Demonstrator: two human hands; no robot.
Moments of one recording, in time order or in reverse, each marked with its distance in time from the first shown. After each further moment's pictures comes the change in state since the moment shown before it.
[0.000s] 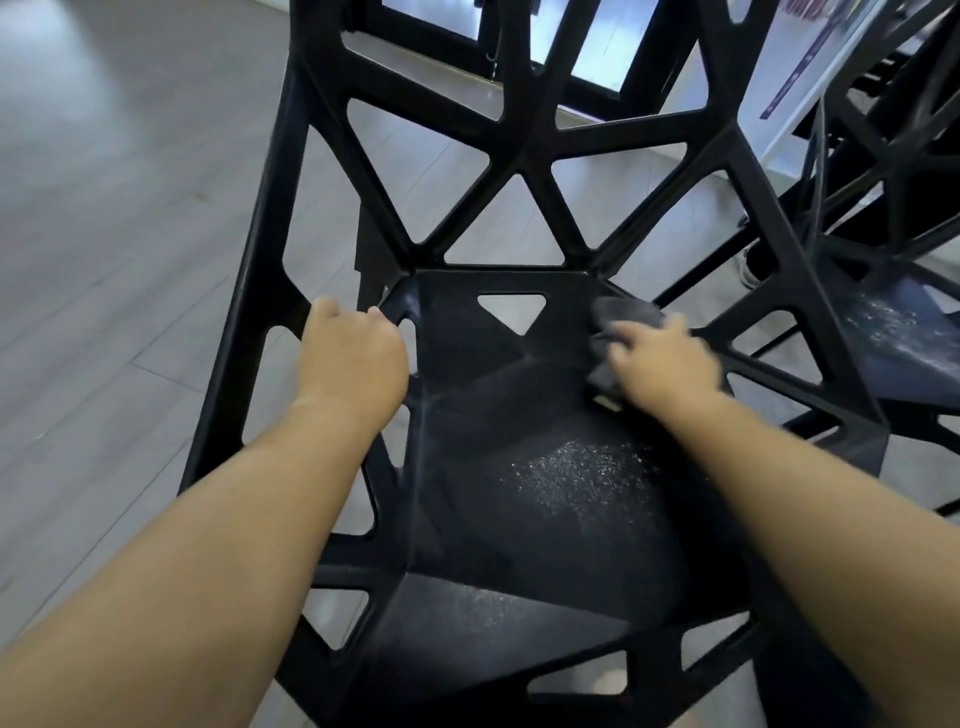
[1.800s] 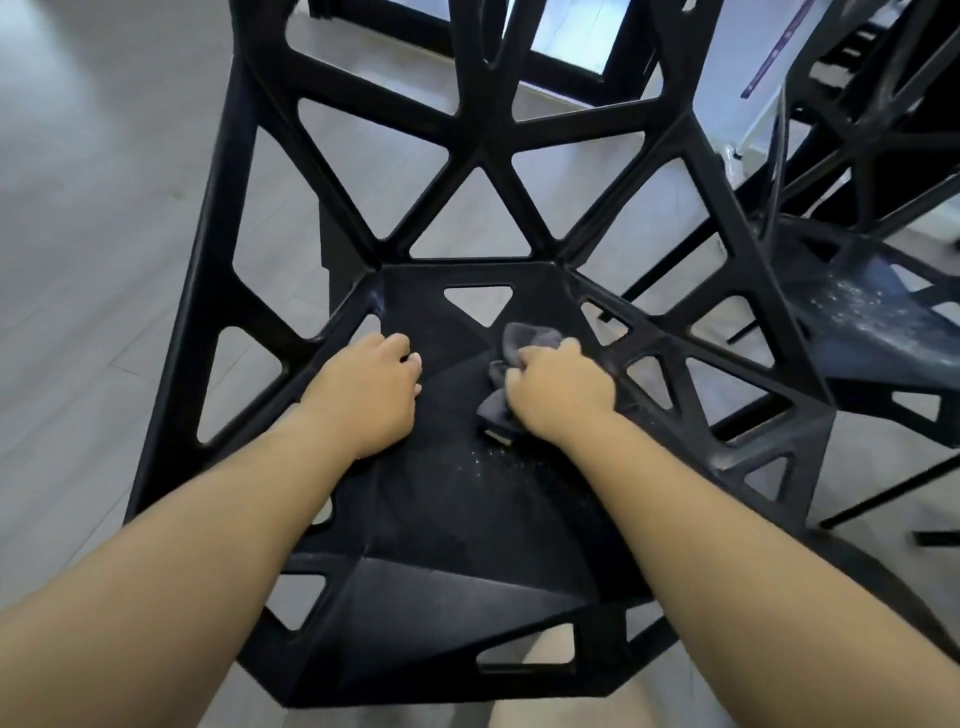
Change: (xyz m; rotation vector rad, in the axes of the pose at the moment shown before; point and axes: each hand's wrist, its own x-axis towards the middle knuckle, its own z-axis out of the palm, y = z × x) left_hand 0.004 0.036 0.029 -0.365 0.102 0.281; right_hand -0.041 -0.045 0.006 0.047 -0.170 -0.086
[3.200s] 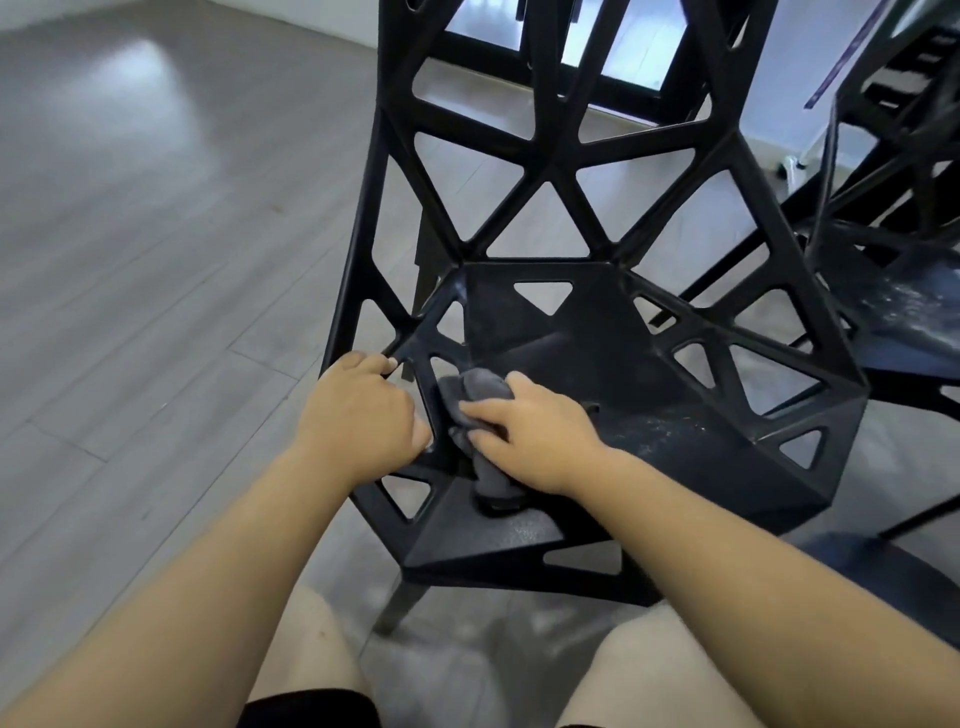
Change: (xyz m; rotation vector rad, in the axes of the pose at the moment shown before) left_hand -0.116 -0.012 -0.055 0.122 0.102 -0.032; right_hand -0.107 -0.054 -0.004 0.009 -0.069 -0.561
